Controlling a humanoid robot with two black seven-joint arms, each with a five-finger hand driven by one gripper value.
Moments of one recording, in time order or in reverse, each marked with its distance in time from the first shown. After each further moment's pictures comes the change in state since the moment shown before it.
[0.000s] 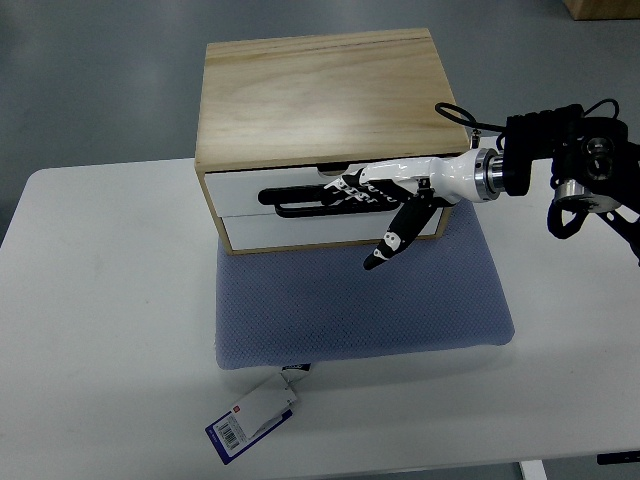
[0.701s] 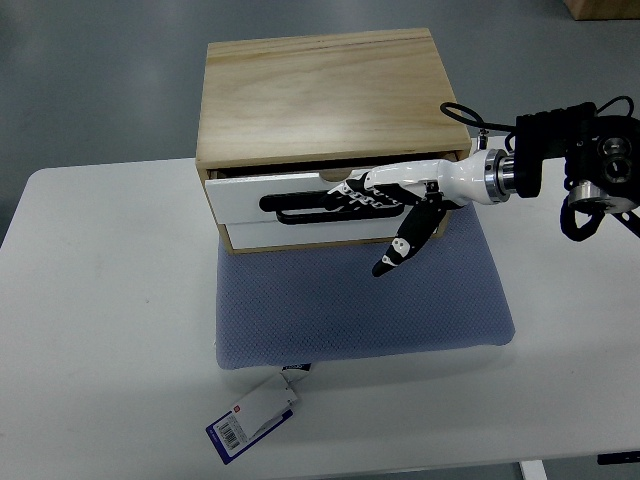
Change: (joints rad) left arm 0.000 0.000 0.000 0.000 0.000 0.000 0.000; right arm 0.003 -0.056 -0.013 0.072 0.013 0.000 0.000
